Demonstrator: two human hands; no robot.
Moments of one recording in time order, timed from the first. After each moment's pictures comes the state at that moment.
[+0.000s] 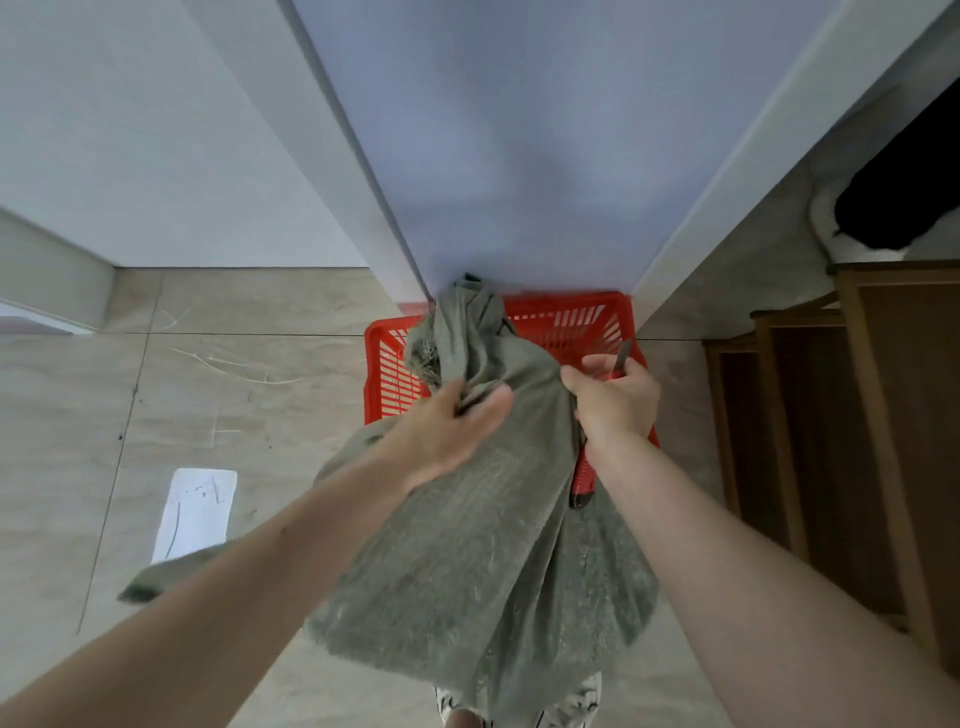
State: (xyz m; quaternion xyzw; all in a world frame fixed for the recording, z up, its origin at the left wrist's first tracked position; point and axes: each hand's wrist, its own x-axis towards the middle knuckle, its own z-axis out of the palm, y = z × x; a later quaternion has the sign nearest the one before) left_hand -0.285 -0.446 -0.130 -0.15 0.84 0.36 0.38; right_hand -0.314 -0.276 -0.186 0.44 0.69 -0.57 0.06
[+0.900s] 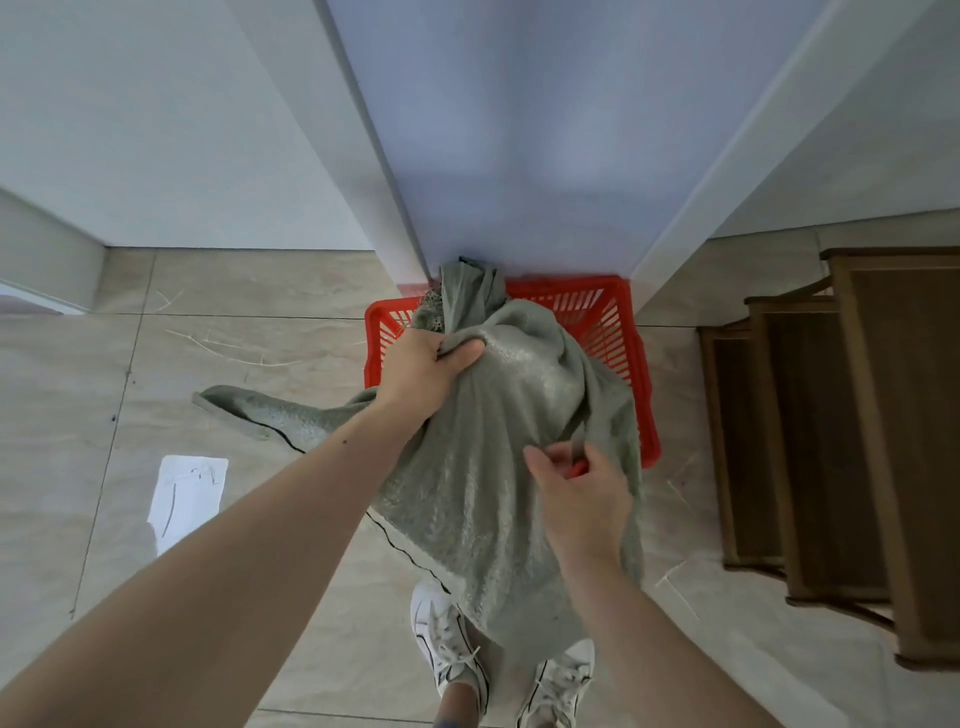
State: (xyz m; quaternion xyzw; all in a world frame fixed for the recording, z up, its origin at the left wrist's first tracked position) left_hand -0.308 -0.465 -0.162 -0.16 0.88 0.41 0.16; right_hand -0.202 -0.303 -0.156 0.34 0.80 -0.48 0.14
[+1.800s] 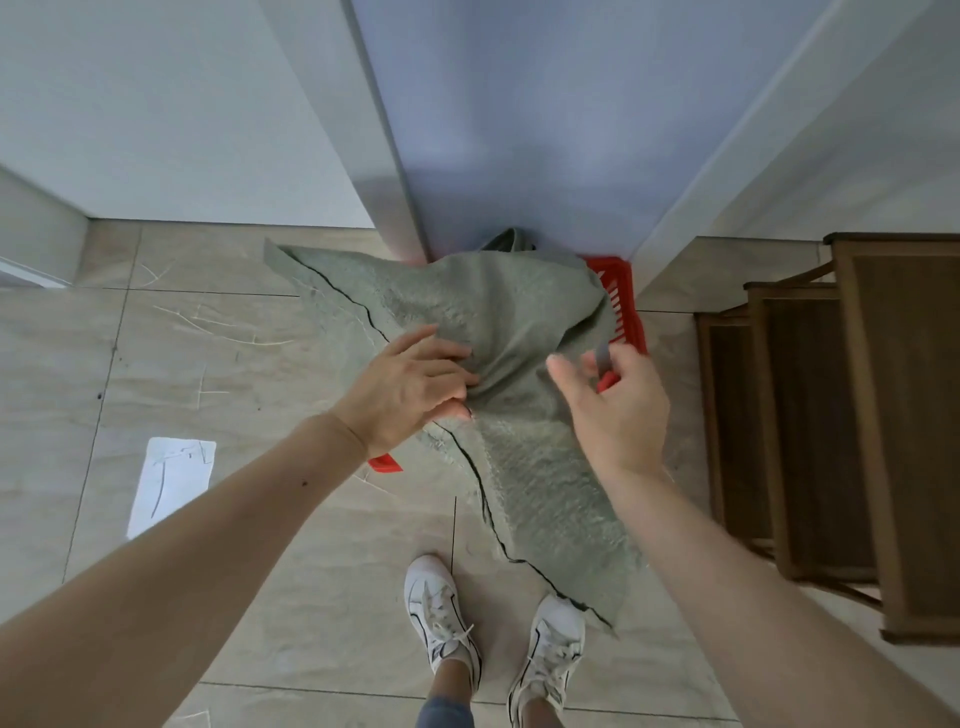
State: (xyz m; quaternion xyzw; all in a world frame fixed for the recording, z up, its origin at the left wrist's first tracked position) left_hand -0.274 -0.514 -0.187 0.35 0.92 0.18 0.03; right_hand -0.251 -0.280 -0.156 0.22 0.87 -0.44 0.04
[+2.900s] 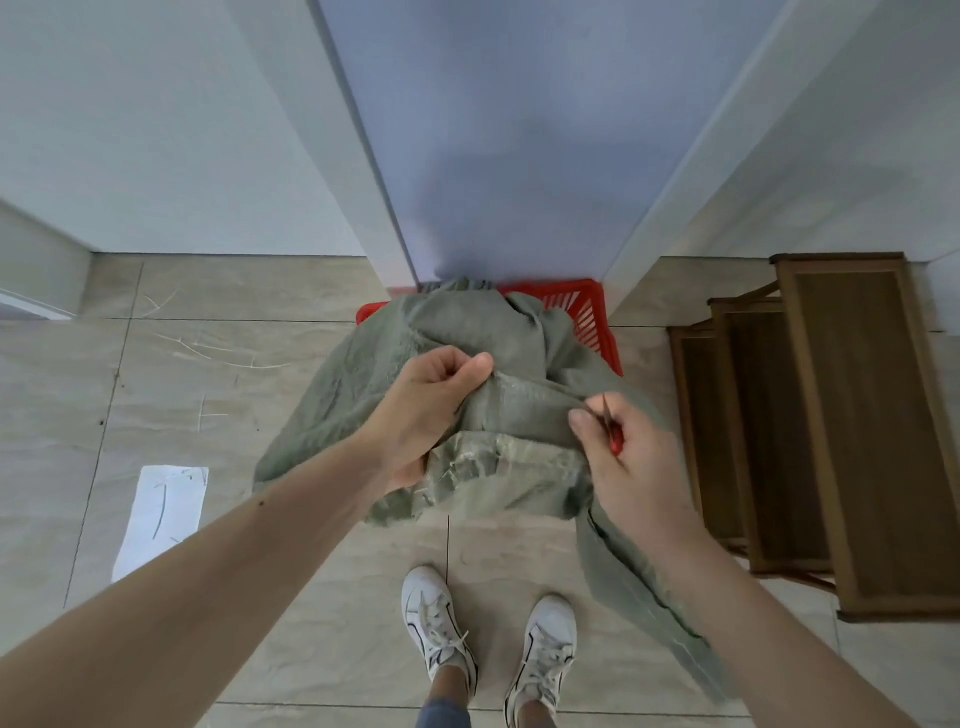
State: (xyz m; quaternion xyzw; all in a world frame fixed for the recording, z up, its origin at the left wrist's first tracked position) left_hand -0.254 -0.438 -0.074 -0.23 0.62 0.71 0.25; right_hand -0.207 -0.245 -0.083 0.03 0.88 -0.47 0.08
